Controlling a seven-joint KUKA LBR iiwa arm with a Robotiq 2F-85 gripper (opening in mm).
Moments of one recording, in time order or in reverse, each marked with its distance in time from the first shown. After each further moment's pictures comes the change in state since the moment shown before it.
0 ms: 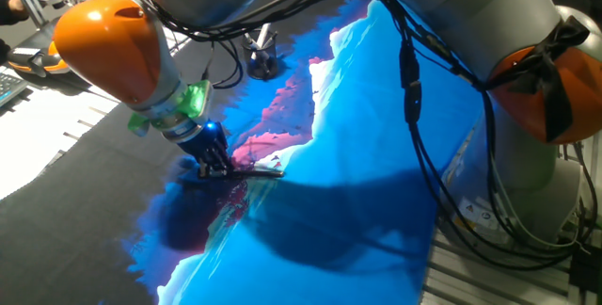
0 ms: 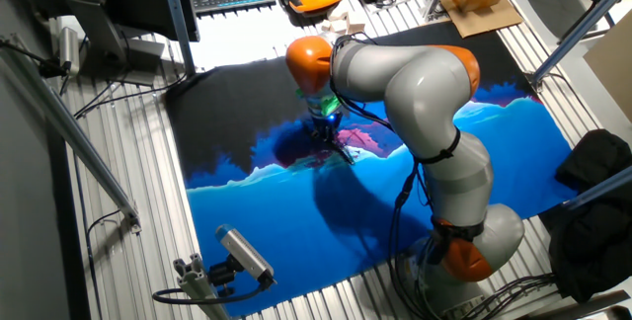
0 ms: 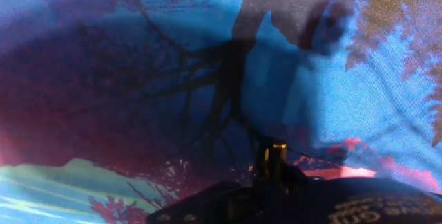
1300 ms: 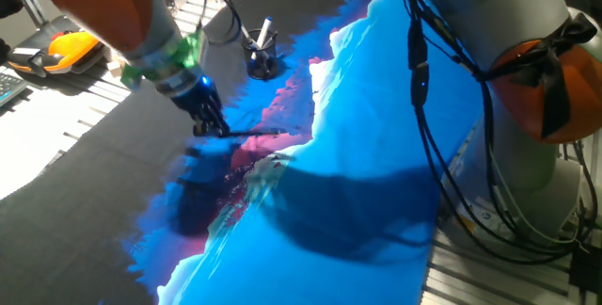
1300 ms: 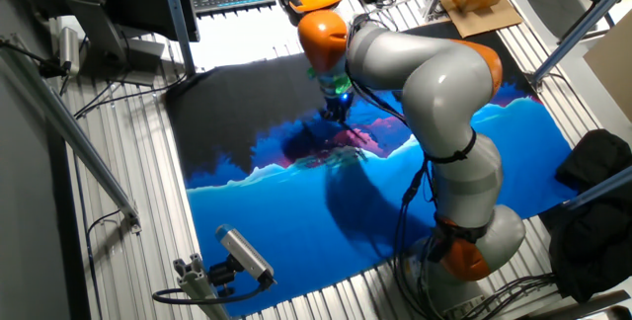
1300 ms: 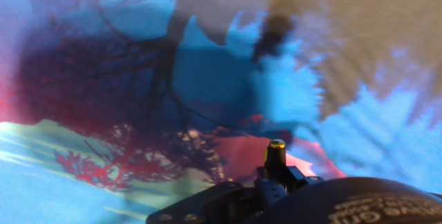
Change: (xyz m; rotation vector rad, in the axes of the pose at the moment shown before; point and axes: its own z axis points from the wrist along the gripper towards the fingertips) arm 0.017 -0.061 -0.080 0.033 -0.039 -0.004
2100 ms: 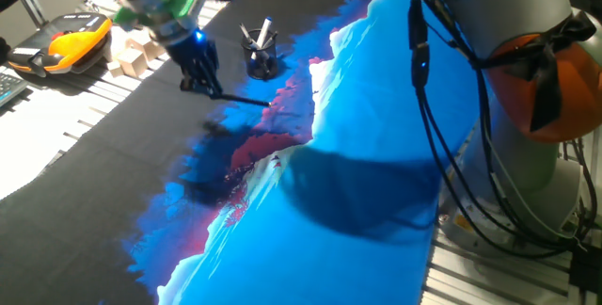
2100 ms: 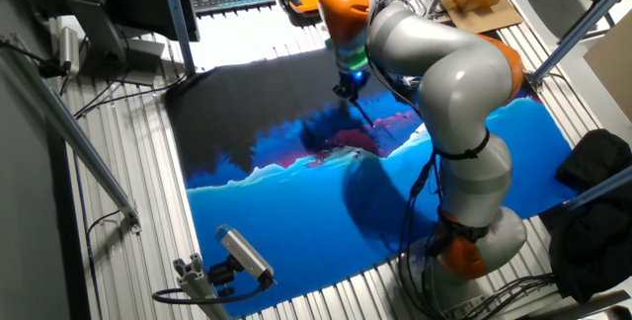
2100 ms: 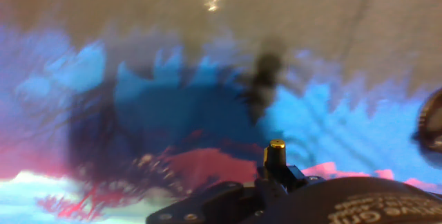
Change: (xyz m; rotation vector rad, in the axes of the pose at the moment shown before) arm -0.003 -0.063 -0.044 -0.015 -0.051 0.207
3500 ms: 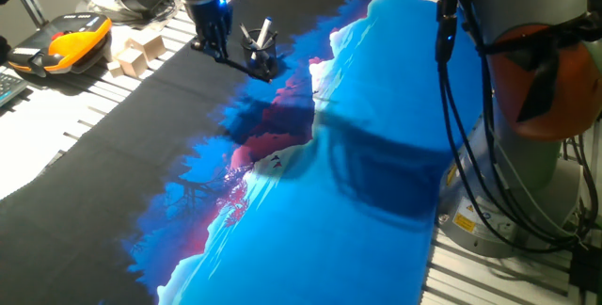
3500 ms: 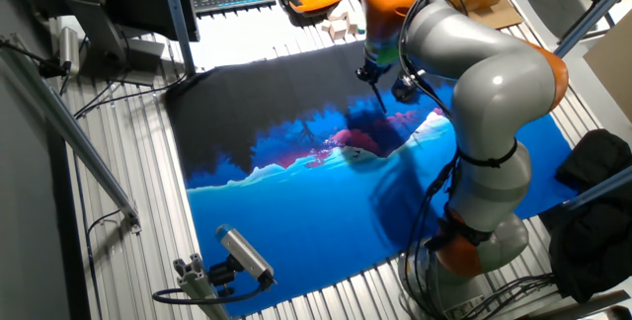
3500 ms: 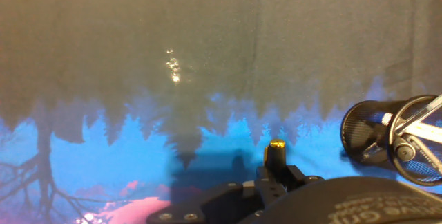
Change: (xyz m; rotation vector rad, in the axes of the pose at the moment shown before) arm -0.001 -0.071 -0.019 -0.037 -0.175 0.167
